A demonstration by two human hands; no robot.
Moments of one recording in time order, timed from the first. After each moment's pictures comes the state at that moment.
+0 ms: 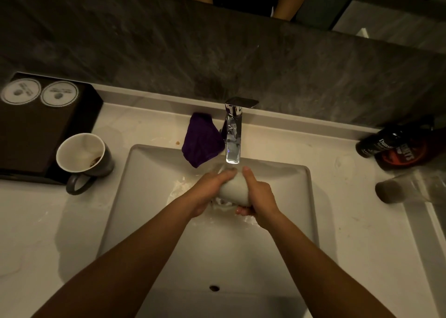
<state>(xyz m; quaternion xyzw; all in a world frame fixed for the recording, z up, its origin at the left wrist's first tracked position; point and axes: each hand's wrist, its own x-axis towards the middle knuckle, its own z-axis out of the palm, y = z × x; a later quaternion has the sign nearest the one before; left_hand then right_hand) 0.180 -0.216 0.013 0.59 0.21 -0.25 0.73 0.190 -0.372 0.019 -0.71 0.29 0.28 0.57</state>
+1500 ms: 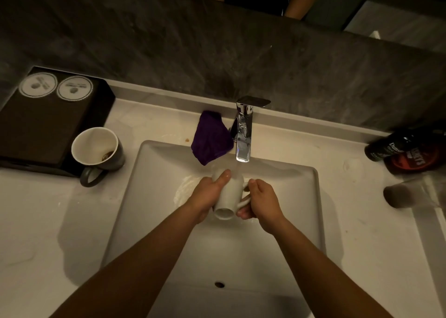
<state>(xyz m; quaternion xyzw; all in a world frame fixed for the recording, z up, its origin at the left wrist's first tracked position) 0.160 -0.206 -0.006 0.60 0.32 -0.22 0.70 0.173 -0.365 0.014 -0.77 0.17 0.27 0.55</state>
